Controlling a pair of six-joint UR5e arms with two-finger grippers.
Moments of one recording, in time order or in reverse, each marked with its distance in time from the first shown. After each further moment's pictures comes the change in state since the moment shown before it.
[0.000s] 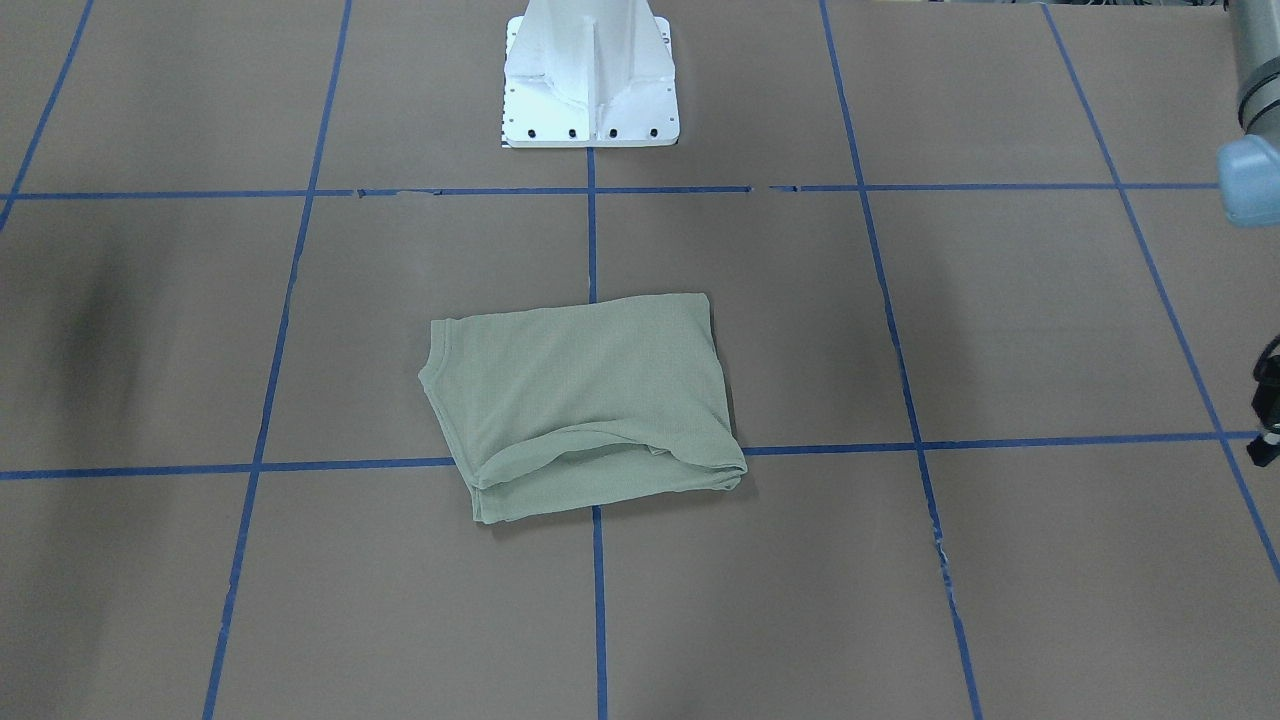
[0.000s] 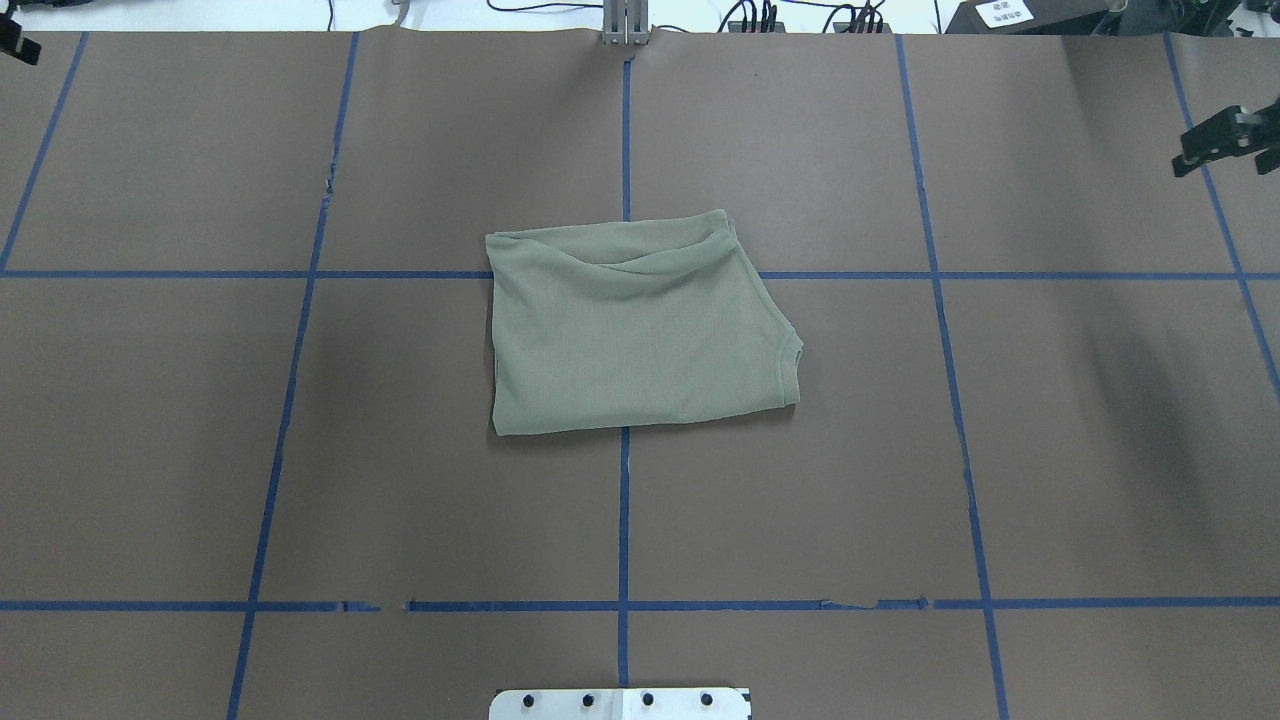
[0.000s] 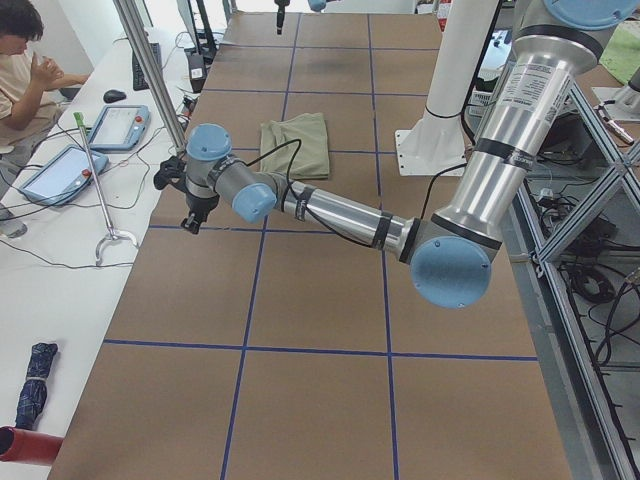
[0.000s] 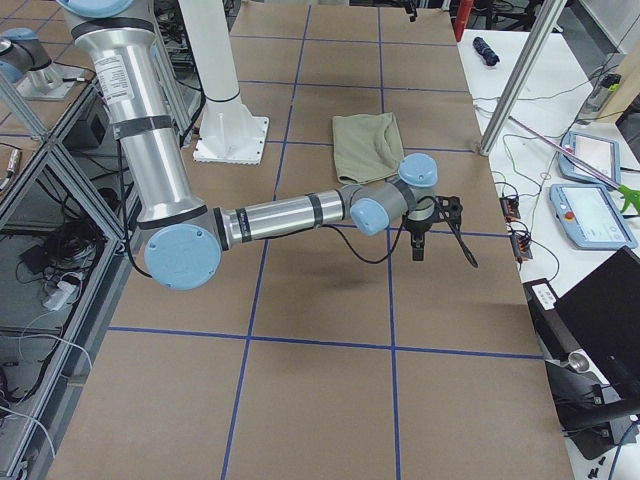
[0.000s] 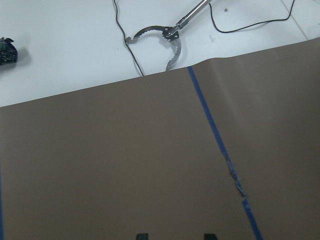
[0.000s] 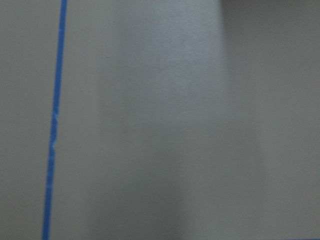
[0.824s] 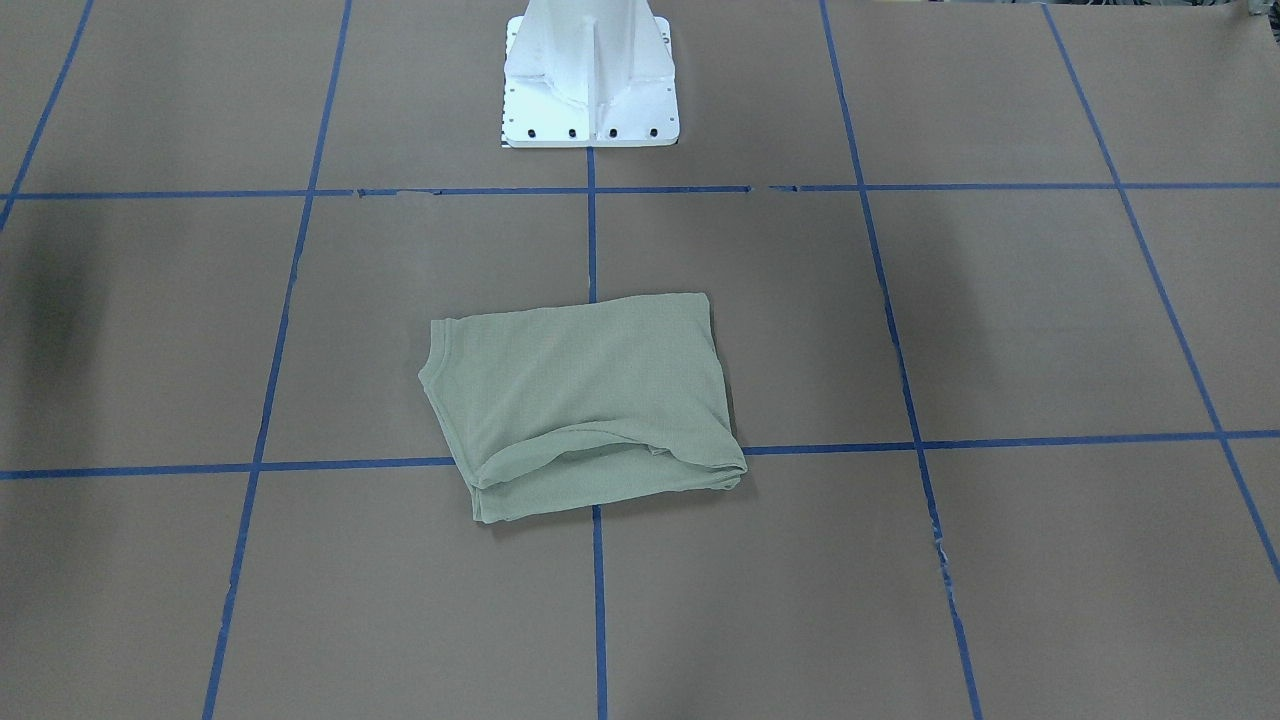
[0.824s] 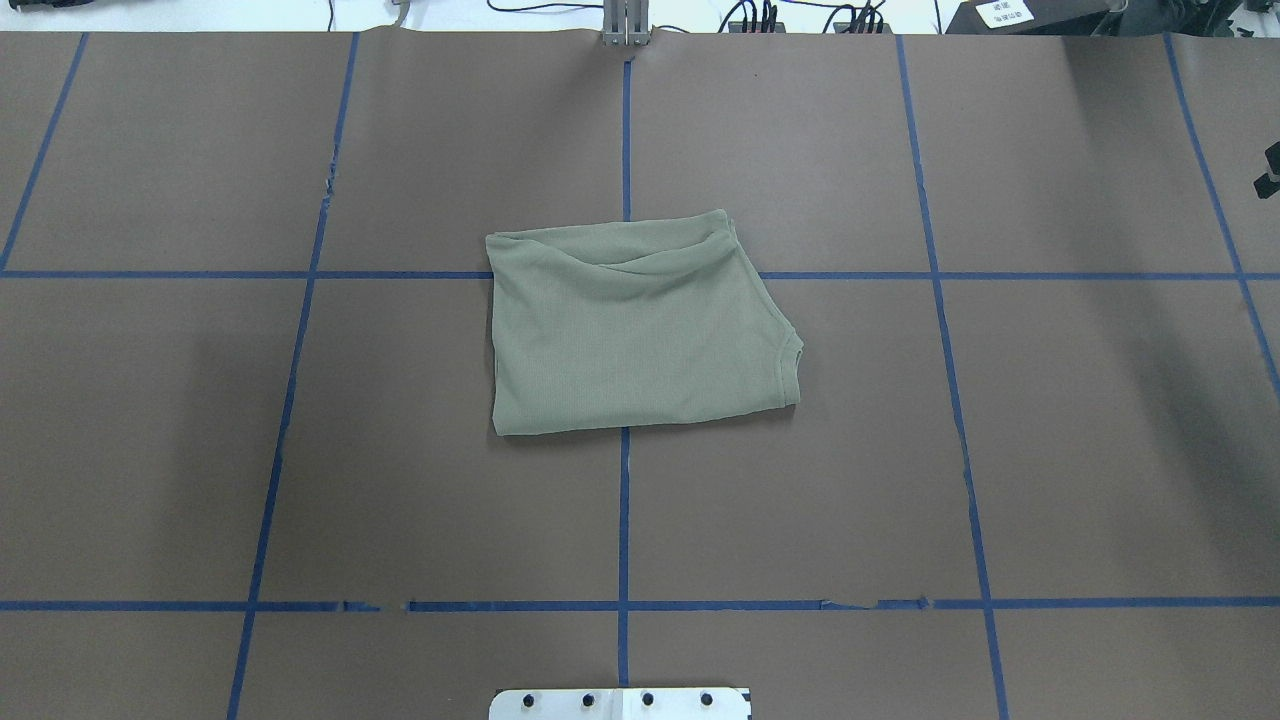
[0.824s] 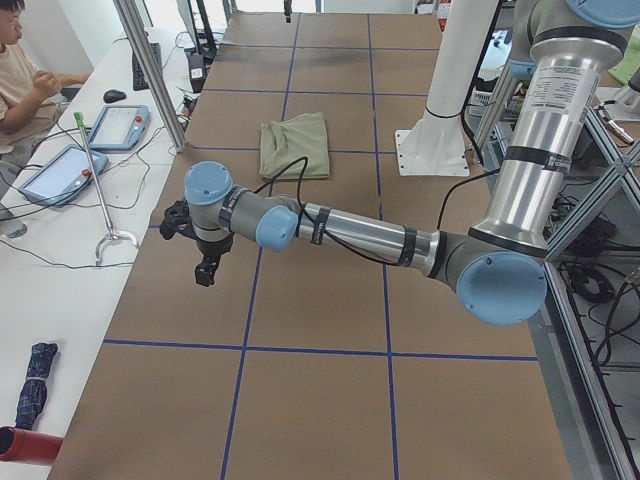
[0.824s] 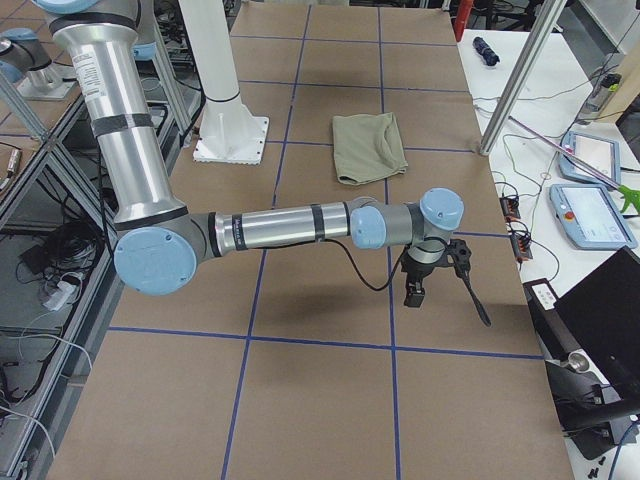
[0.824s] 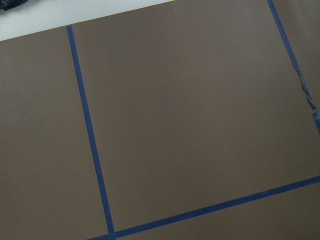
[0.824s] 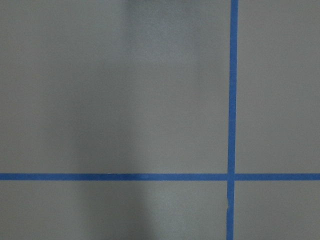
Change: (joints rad) left arm -0.084 0.134 -0.061 0.149 -0.111 0.102; right arm 0.074 0.002 -0.044 -0.207 0.074 -0.149
